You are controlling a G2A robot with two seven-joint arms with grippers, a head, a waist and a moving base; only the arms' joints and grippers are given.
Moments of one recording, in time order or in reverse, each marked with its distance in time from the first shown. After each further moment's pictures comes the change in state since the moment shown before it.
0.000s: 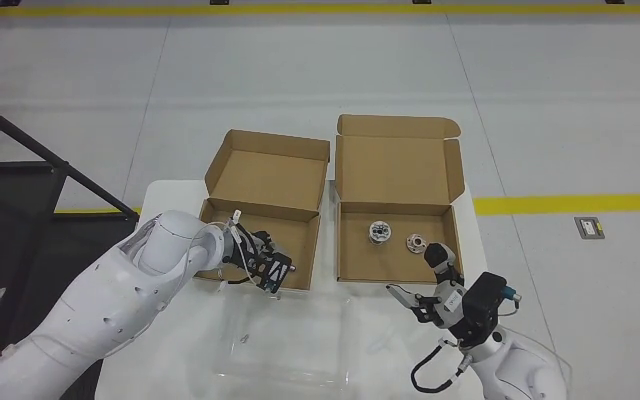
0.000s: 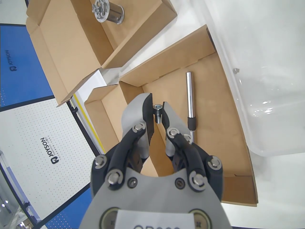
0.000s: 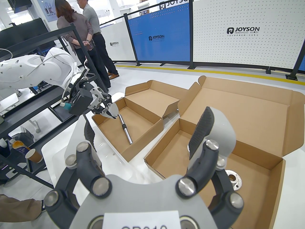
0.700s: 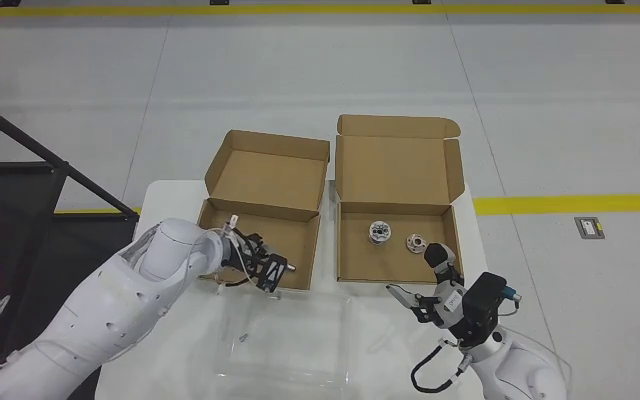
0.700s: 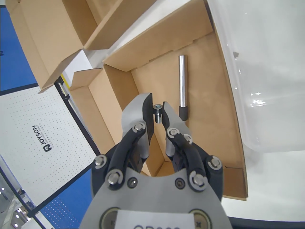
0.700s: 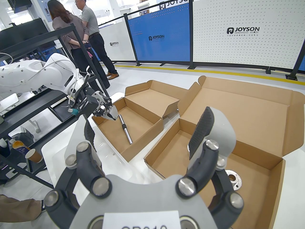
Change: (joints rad) left arm 0.046 -0.010 -0.013 0.031 0.019 -0.017 -0.123; right arm 0.000 0.000 0.000 0.000 0.000 0.000 0.000
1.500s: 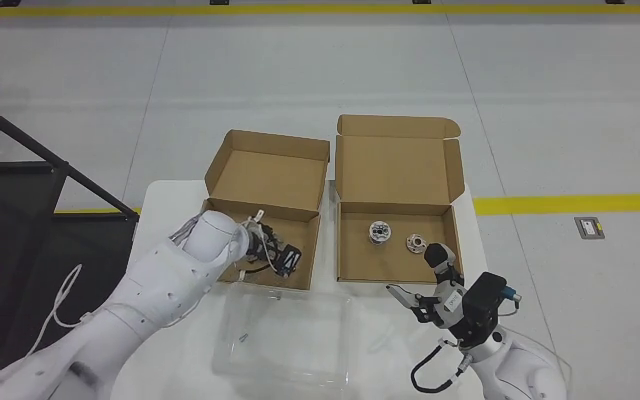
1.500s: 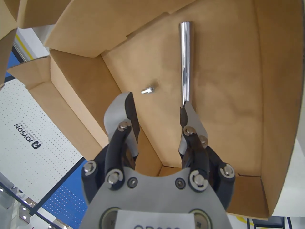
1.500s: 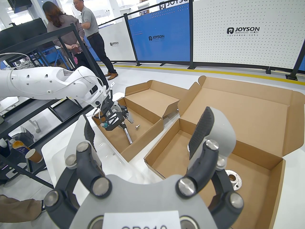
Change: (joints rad) left arm -0.136 -0.256 0.183 0.418 0.052 0.079 -0.040; right arm 0.000 0.000 0.000 0.000 0.000 0.000 0.000
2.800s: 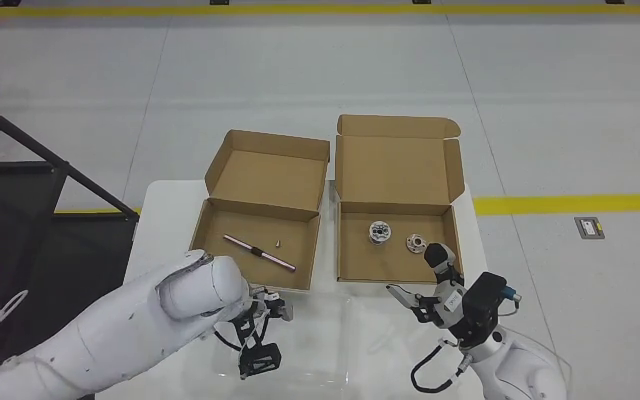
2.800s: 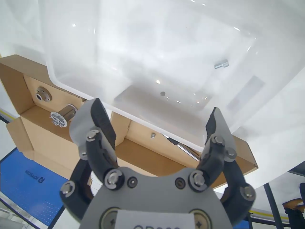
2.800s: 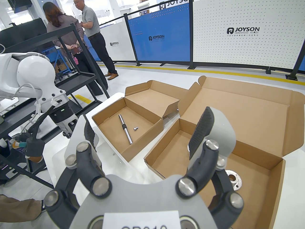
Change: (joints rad) left arm 0.004 0.340 0.110 -0.754 0.629 -0.171 0.627; right arm 0.000 0.000 0.000 0.000 0.000 0.000 0.000
